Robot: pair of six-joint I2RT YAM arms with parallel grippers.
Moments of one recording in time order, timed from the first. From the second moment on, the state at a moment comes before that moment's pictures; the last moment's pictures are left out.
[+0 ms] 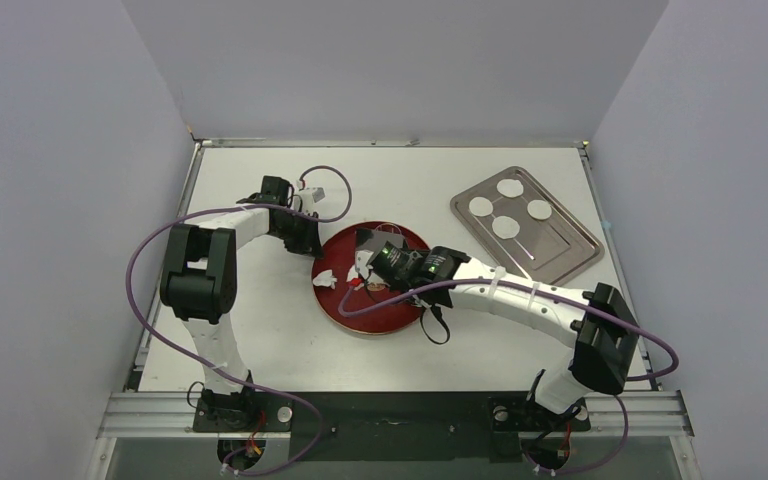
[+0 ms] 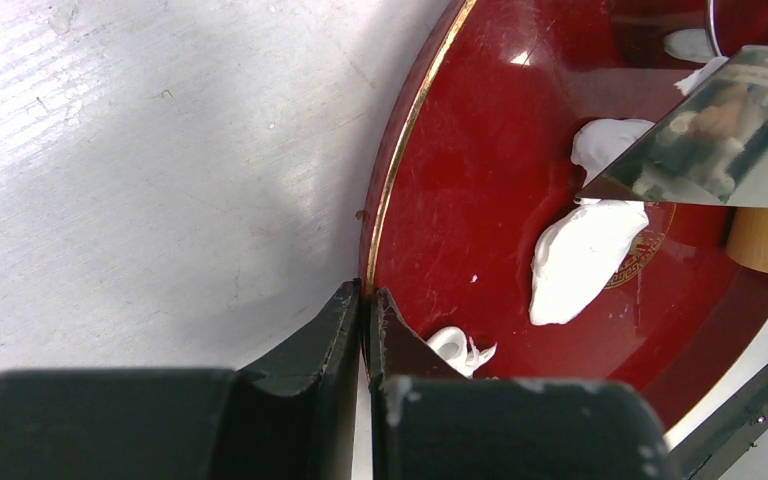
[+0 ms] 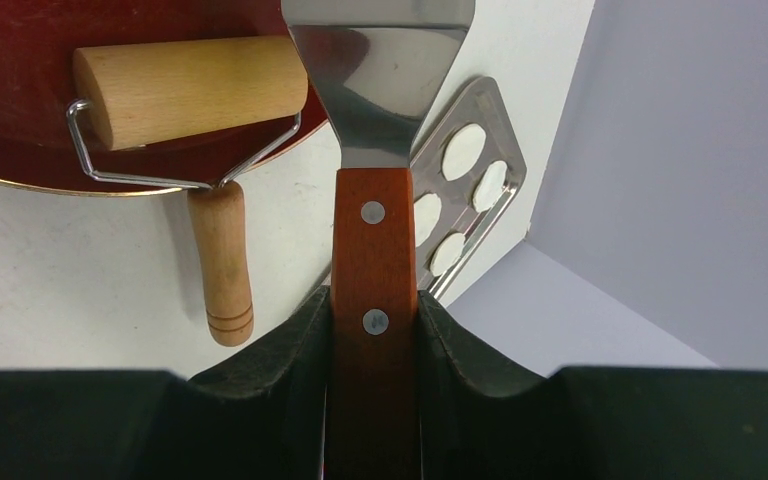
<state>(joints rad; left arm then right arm) -0.15 1.93 1.23 -0.47 0.51 0.03 1.04 1.56 1.26 -0.82 0.61 -0.64</state>
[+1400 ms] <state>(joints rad) -0.15 1.93 1.23 -0.47 0.52 0.02 1.08 1.57 1.19 -0.83 0.72 -0.65</state>
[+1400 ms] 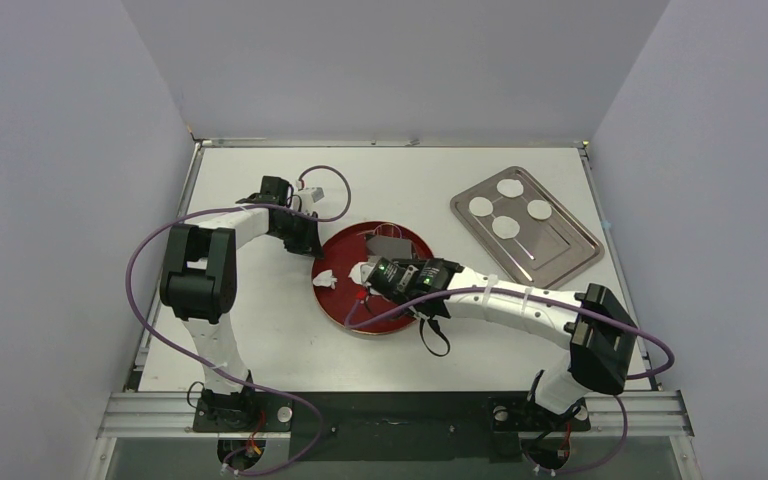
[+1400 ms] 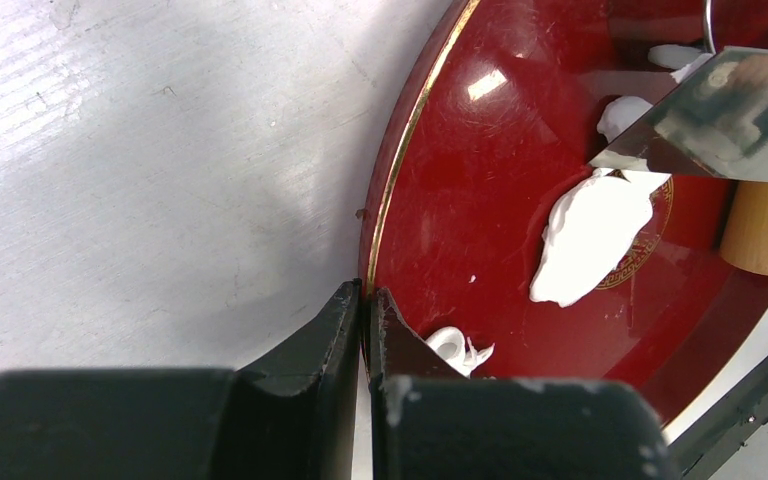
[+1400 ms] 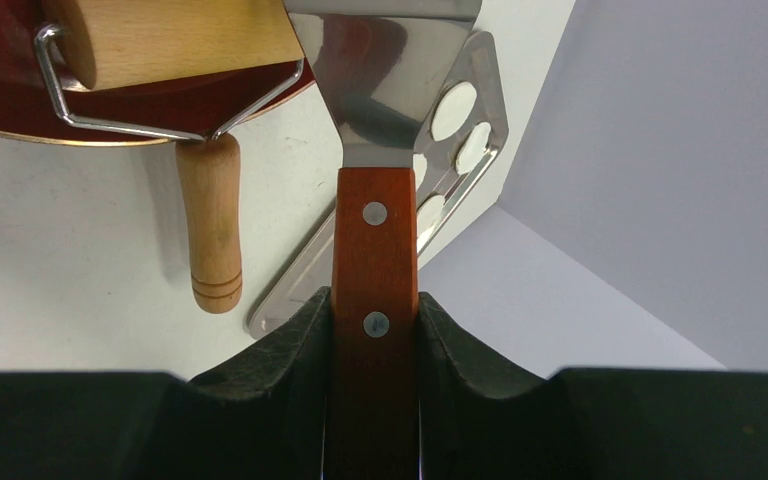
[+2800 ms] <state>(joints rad) -0.14 1.93 1.22 -0.47 0.54 0.00 1.21 1.59 1.31 -1.23 0.75 -0.36</state>
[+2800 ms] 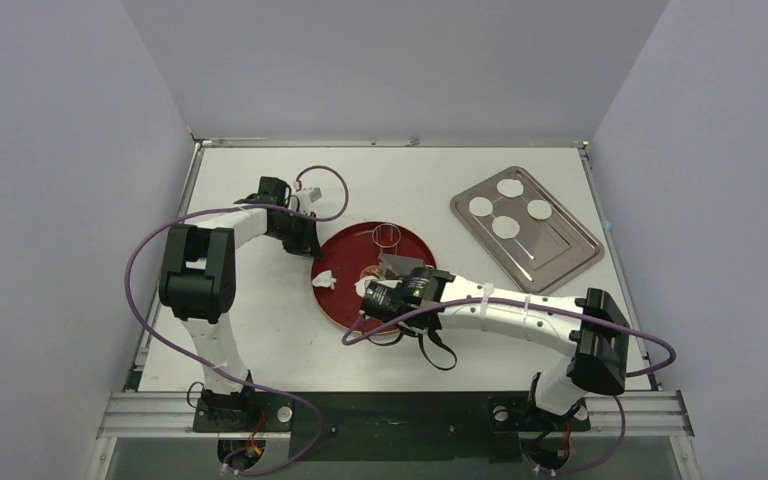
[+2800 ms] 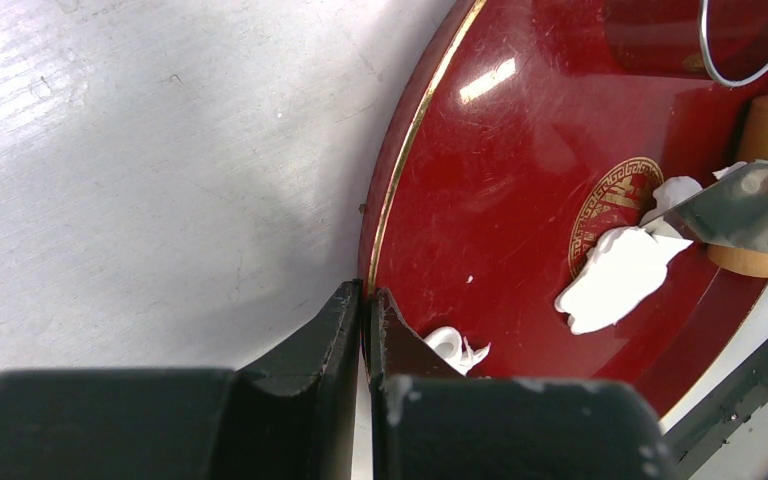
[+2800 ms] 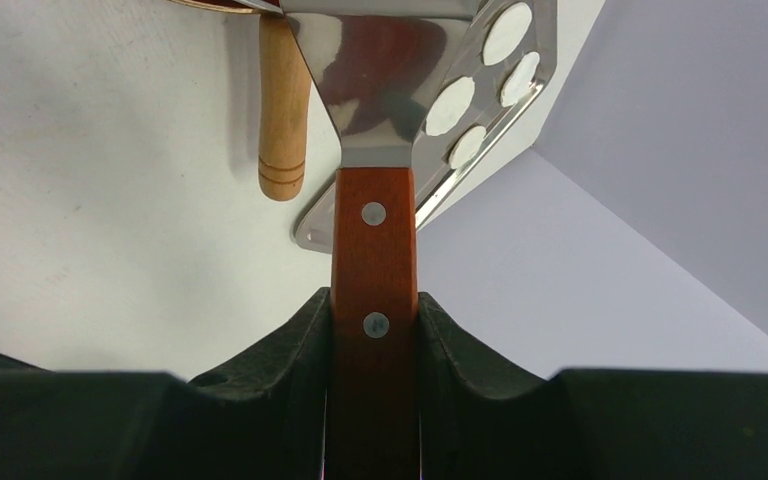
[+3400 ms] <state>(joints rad) -0.13 1.93 1.22 -0.47 0.54 -0.01 1.21 1.60 1.48 -1.43 0.70 -0.32</state>
